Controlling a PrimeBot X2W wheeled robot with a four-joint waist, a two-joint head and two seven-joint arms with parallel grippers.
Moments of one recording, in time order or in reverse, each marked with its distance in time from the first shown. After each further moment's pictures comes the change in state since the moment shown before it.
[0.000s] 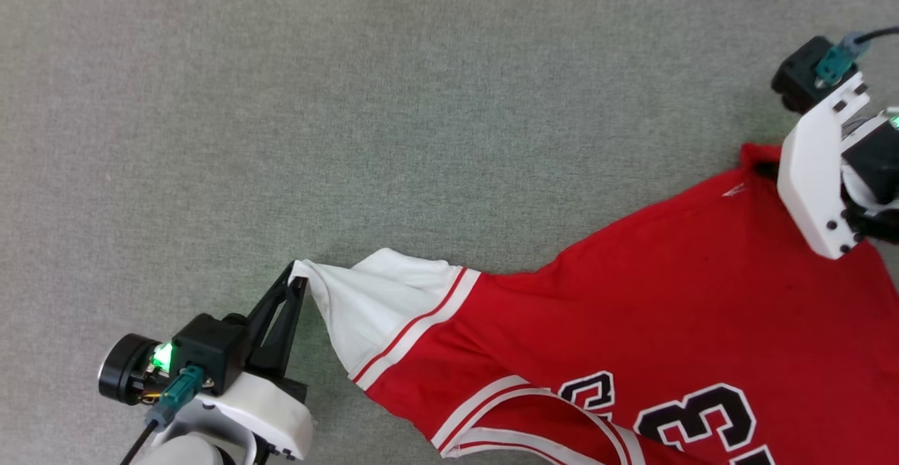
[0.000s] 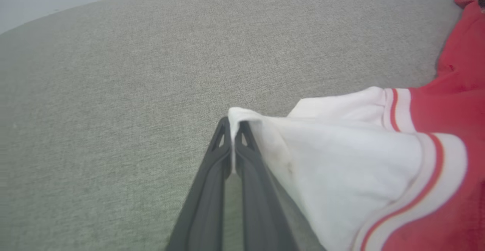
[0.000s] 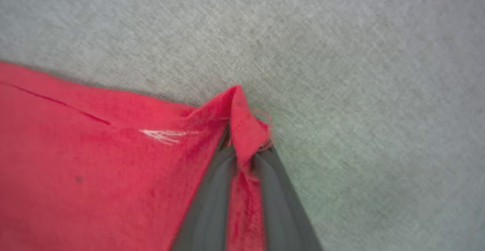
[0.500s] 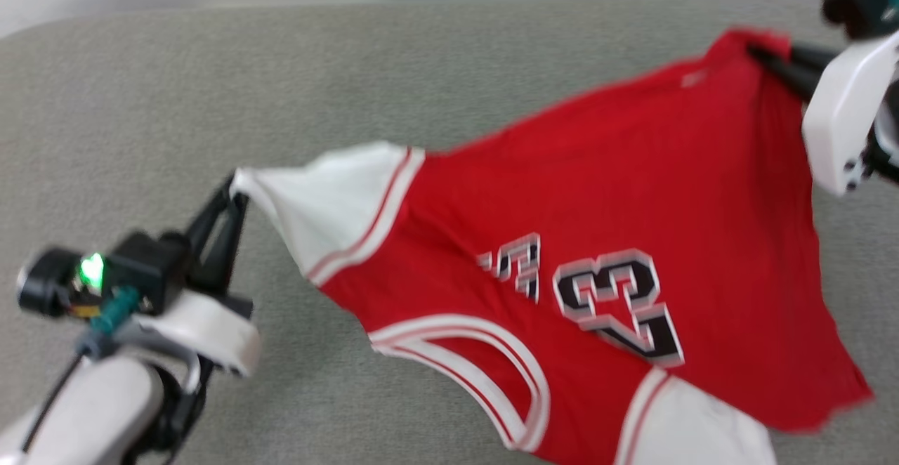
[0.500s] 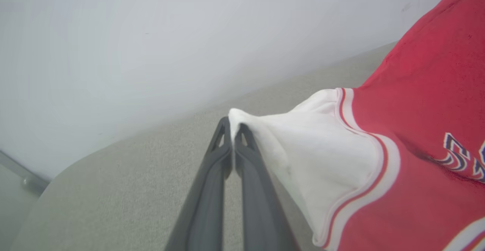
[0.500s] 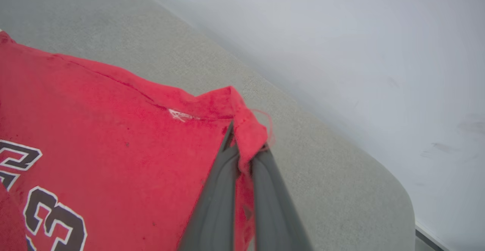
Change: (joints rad) left arm -0.118 0.091 0.065 -0.006 0.022 -0.019 0.045; right arm -0.065 0.005 -0.007 0.006 -0.008 0.002 -0.412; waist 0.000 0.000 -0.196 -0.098
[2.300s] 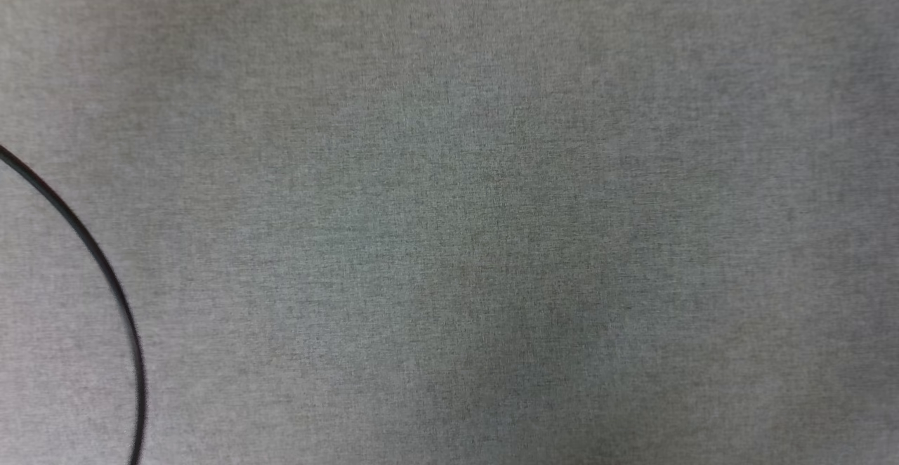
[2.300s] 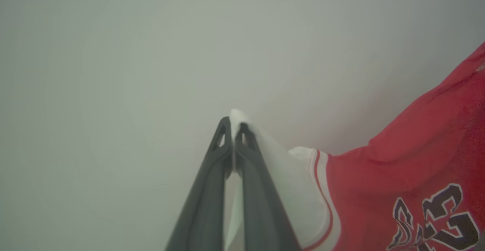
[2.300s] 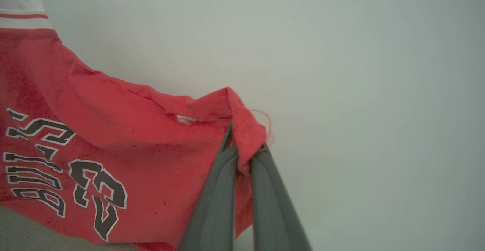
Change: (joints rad) left arm -1.327 -0.275 0.066 0.814 0.179 -0.472 -0.011; right arm -0.692 0.421 -0.310 0.553 -0.464 0.000 -0.384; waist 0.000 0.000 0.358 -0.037
